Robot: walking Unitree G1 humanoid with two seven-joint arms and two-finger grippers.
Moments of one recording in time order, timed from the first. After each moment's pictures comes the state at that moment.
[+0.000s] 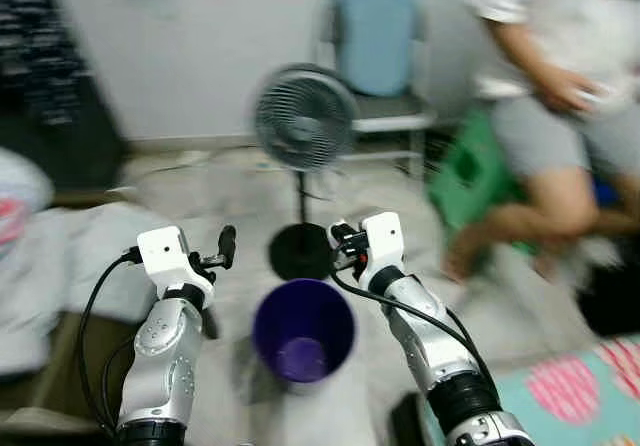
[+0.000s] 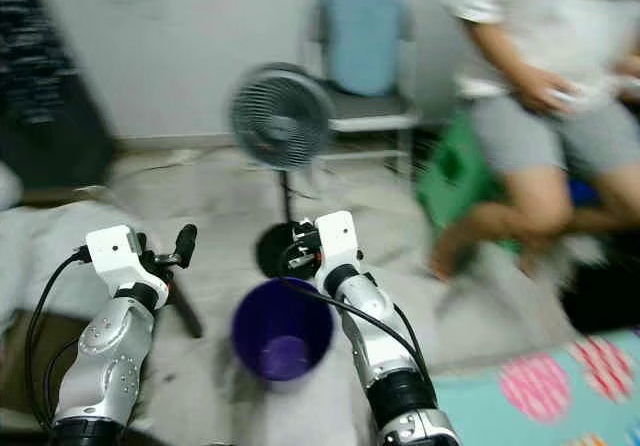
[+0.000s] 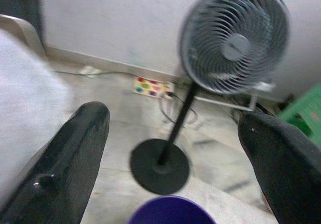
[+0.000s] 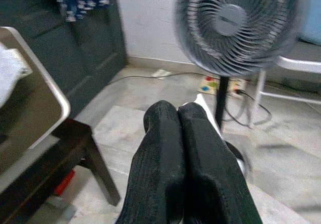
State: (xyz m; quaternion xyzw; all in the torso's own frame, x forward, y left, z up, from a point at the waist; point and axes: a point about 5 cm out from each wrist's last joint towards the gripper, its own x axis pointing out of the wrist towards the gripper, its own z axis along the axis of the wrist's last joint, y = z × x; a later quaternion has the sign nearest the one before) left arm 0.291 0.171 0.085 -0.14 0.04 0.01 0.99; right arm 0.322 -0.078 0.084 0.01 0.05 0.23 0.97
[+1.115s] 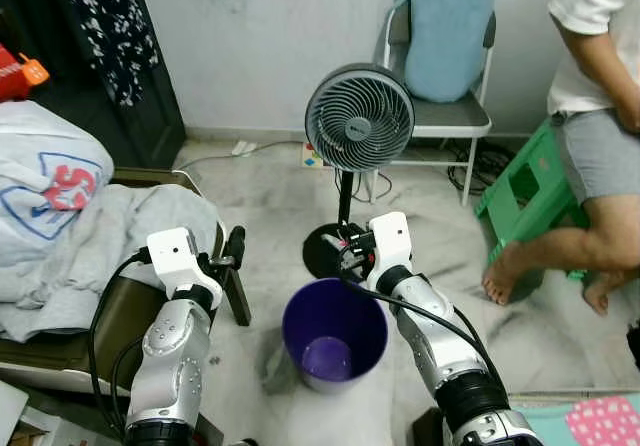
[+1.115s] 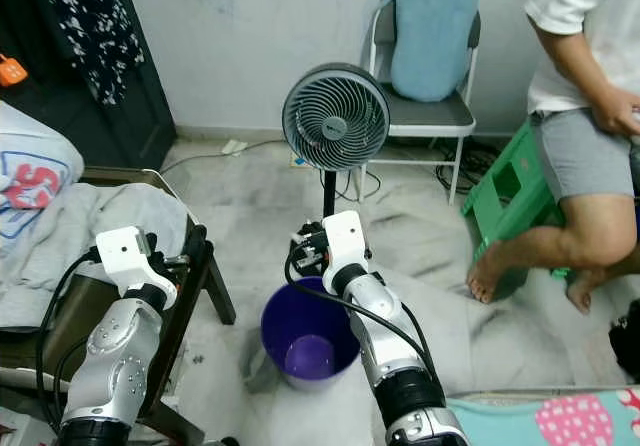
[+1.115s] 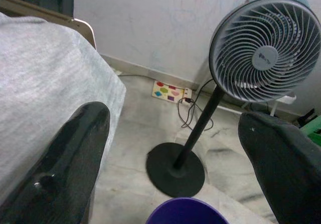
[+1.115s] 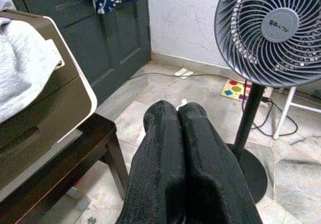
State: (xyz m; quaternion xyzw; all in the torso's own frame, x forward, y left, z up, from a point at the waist) left arm 0.291 0.164 0.084 -0.14 0.04 0.00 0.99; right arm 0.322 -0.082 0.082 0.01 0.05 0.23 0.97
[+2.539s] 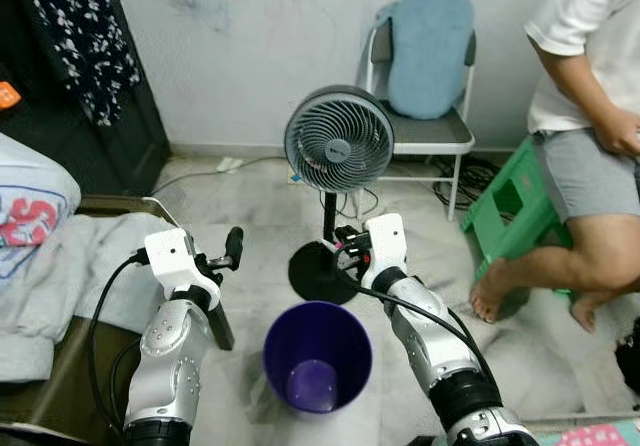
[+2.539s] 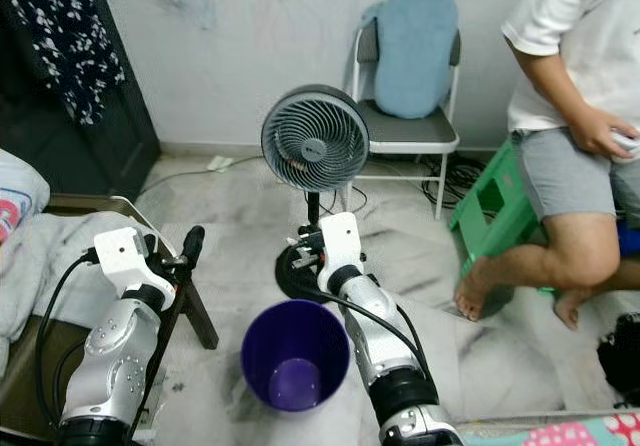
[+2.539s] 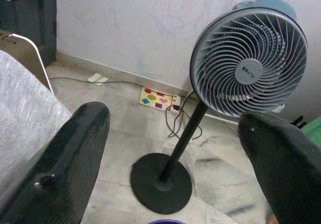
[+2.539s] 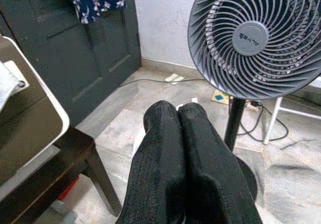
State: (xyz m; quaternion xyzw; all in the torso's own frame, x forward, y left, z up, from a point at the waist) left arm 0.293 0.166 0.083 -0.15 0.04 -0.01 0.99; right arm 0.325 -0.081 0.080 0.01 0.06 0.22 0.97
